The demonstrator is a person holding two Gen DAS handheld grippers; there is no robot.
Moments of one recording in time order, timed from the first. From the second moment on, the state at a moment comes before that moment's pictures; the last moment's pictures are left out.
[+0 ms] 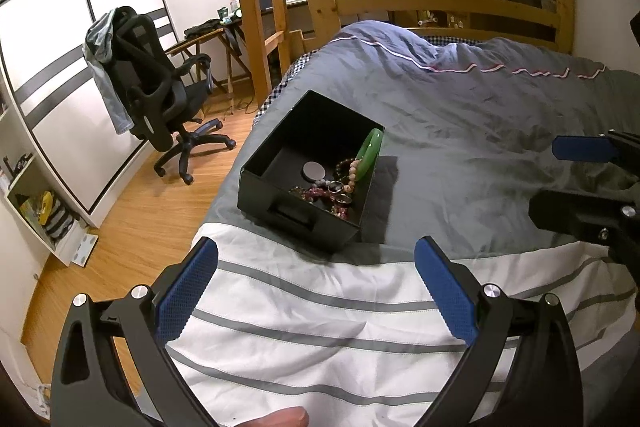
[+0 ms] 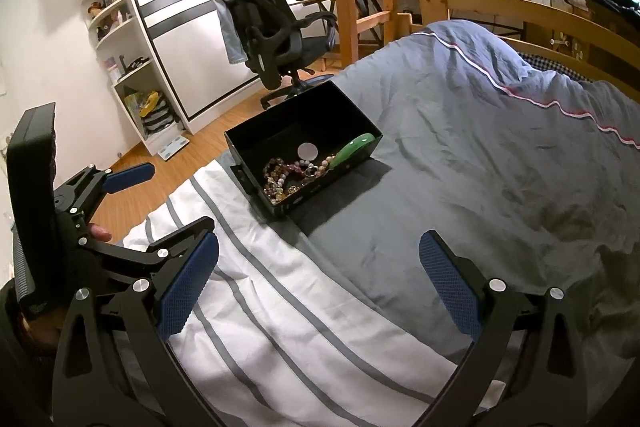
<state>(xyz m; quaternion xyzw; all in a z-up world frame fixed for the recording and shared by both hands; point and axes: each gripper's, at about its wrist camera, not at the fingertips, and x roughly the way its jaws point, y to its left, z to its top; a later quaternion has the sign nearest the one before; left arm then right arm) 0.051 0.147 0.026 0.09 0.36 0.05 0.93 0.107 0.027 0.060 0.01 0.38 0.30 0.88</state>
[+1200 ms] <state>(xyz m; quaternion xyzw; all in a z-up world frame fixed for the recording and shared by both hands) 0.050 0.146 0.027 0.09 0.36 0.06 0.93 0.107 0.027 0.055 0.01 0.38 0.30 0.88</state>
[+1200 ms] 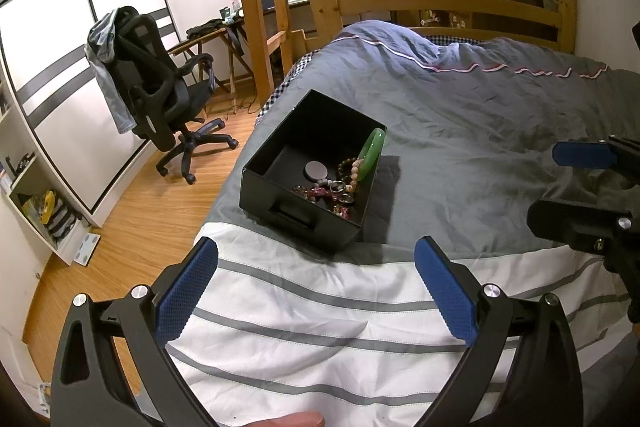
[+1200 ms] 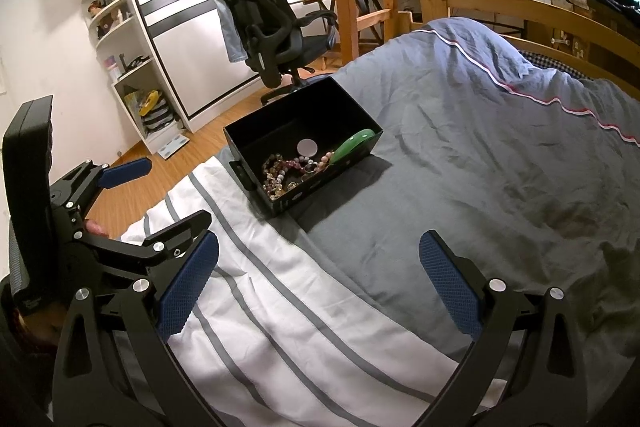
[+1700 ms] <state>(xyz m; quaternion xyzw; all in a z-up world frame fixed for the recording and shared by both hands) 0.050 0.144 0.026 0.10 0.36 0.05 0.93 0.106 0.028 0.053 0.01 0.38 0.30 0.88</state>
